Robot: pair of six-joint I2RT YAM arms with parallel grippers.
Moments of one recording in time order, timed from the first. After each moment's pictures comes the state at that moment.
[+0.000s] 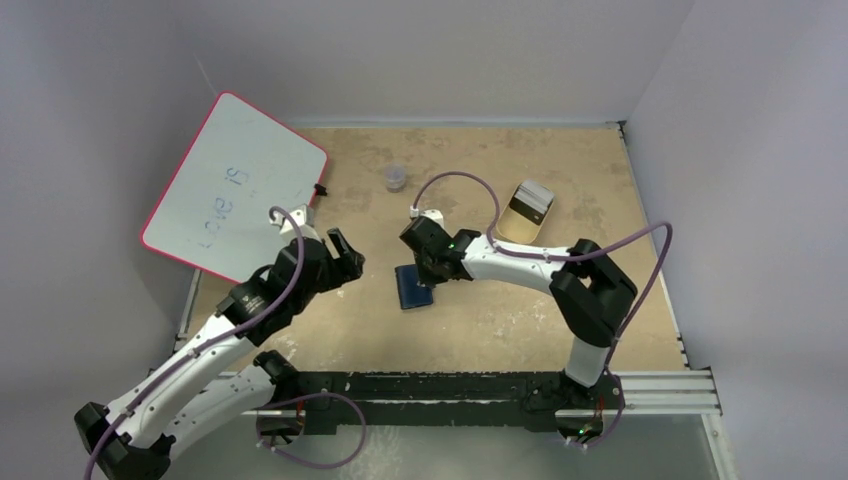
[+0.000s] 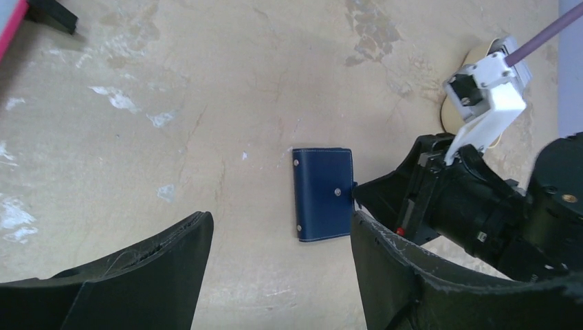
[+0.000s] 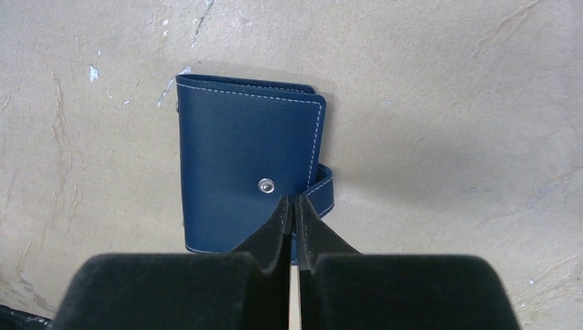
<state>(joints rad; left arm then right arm) -0.69 0.73 0.73 -0.61 -0.40 -0.83 0.92 1.80 1.20 -0.49 0.25 0.64</state>
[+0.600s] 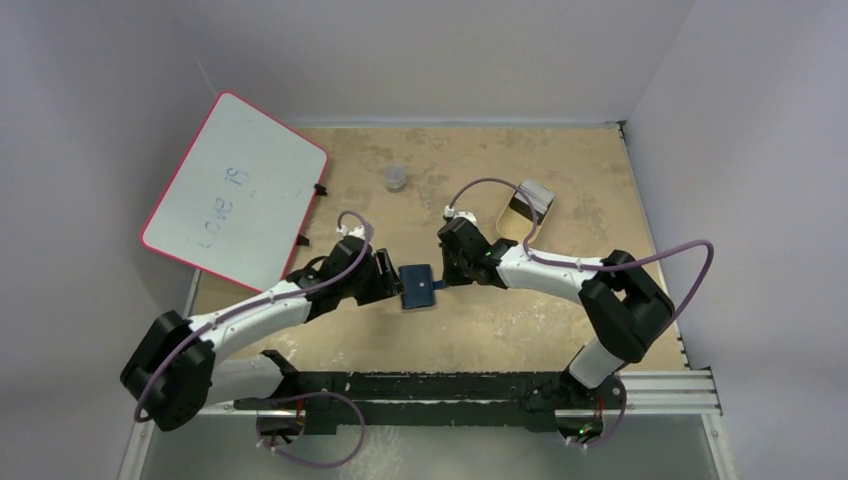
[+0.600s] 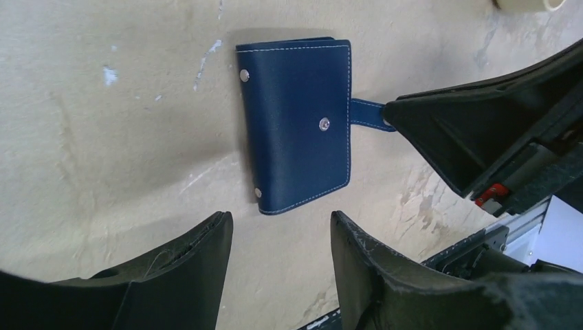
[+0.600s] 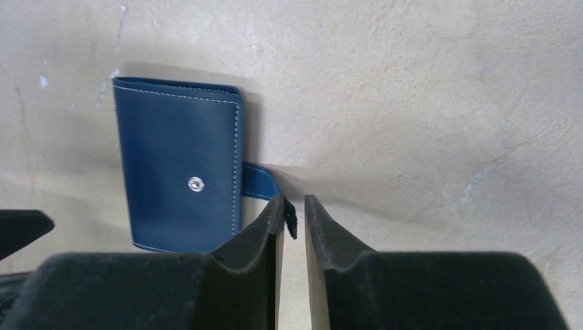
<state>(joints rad) -0.69 1.14 0.56 -0.21 0.02 -0.90 0.81 1.62 0.93 -0.29 0.17 0.63</state>
